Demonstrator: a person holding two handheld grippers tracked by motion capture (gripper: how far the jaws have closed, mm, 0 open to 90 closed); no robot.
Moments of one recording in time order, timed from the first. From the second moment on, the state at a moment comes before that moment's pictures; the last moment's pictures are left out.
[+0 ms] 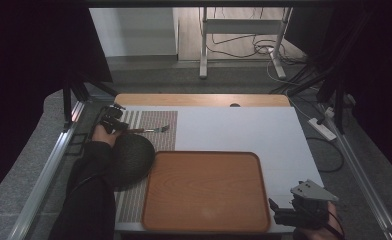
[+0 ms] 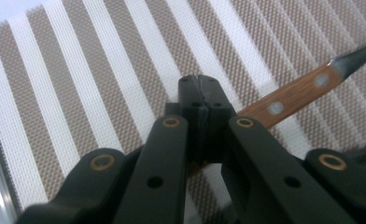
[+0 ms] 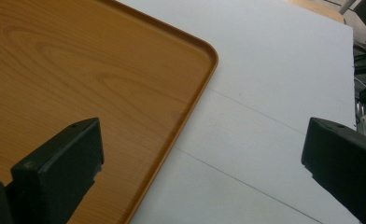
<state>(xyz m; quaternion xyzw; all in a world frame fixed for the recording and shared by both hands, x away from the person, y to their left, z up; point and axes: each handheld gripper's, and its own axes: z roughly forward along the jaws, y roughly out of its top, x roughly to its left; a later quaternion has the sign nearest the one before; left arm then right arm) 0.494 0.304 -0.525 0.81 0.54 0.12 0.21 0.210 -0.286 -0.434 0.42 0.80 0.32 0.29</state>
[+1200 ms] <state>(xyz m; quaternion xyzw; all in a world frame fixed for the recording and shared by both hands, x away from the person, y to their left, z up) 0.511 0.259 -0.523 0.86 0.47 0.06 0.20 0.209 -0.284 -0.435 0.41 0.80 0.31 0.30</state>
